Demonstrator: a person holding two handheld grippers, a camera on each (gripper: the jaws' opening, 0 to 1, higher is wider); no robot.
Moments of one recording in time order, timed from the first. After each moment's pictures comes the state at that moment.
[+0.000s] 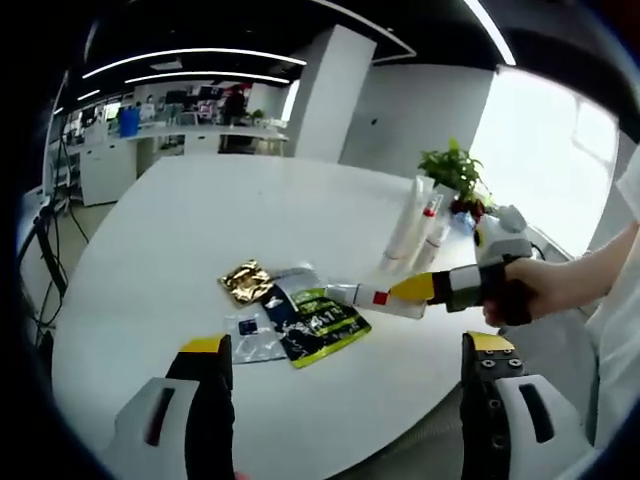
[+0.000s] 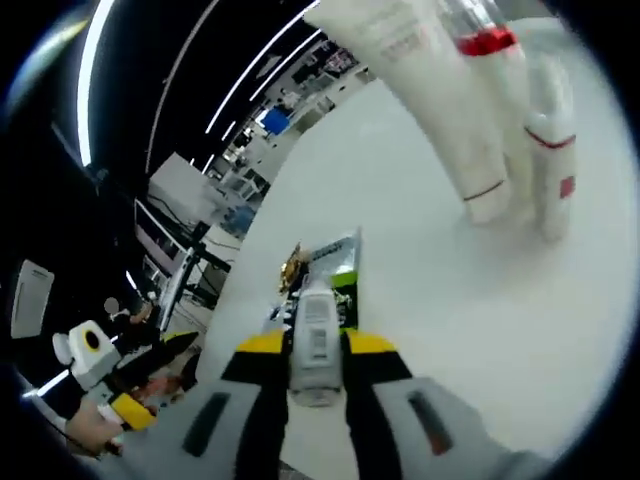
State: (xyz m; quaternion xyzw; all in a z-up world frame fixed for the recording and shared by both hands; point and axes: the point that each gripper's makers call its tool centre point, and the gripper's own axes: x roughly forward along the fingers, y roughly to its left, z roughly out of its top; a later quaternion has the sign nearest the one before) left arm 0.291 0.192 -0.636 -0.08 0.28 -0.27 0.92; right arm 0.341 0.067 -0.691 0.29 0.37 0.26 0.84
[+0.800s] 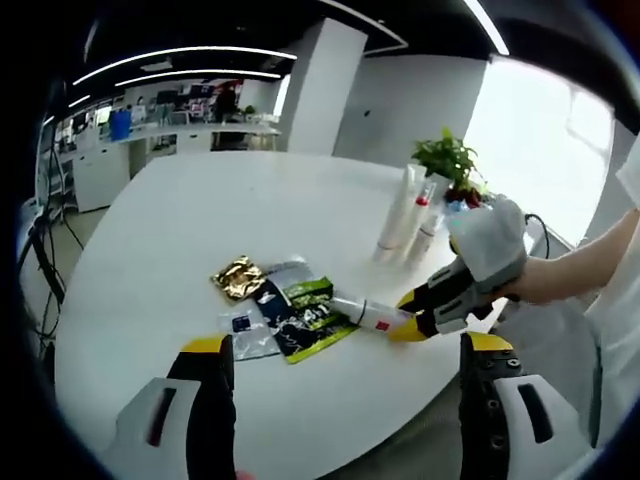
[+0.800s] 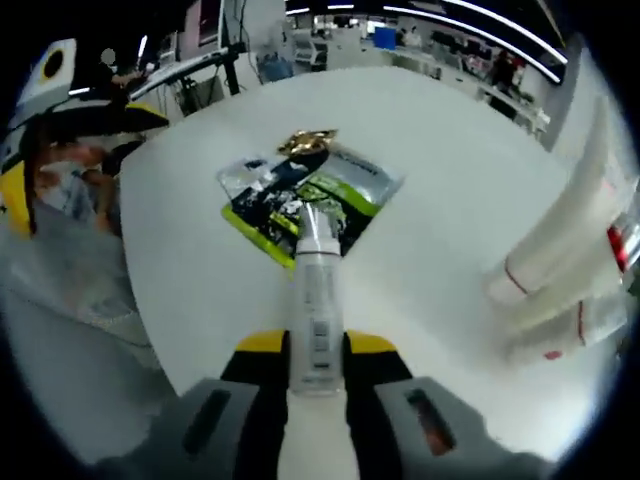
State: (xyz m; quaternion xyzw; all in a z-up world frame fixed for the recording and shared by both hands) left arm 0.285 0.182 -0.642 -0.06 0.29 -0.29 0.91; right arm 0.323 0.063 -0.748 -0.25 0.42 0.38 0.79
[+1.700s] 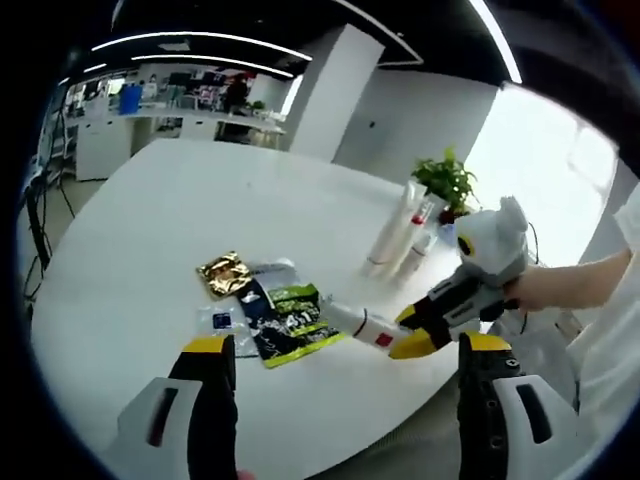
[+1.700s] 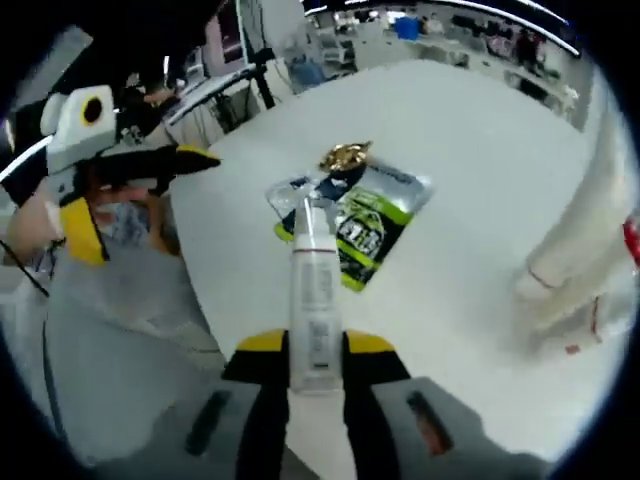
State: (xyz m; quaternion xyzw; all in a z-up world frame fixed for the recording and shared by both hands) left arm 0.290 0.169 -0.632 -0.16 0.28 -0.29 0.90; right arm 0.297 0.079 -0.696 -0.02 0.44 0.44 0.78
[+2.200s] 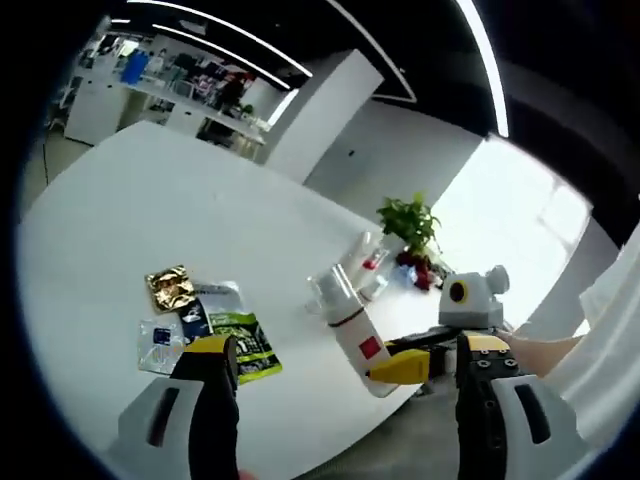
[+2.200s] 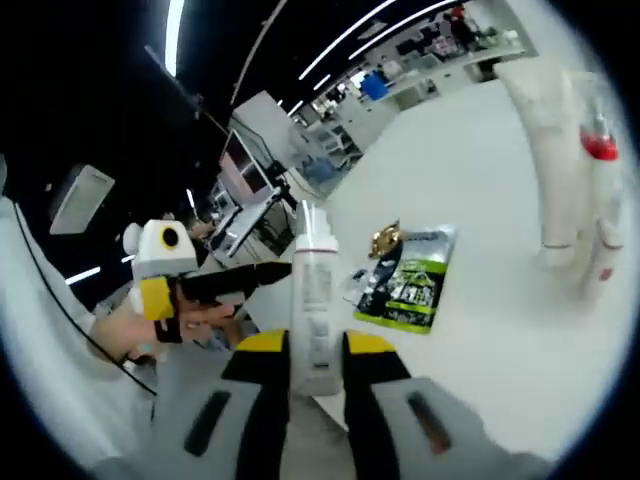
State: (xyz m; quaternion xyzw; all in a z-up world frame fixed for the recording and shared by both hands) left arm 0.296 0.134 -0.576 -0.27 0.24 -0.35 0.86; right arm 0.284 0.098 -0.610 0.21 0.31 0.48 0.79
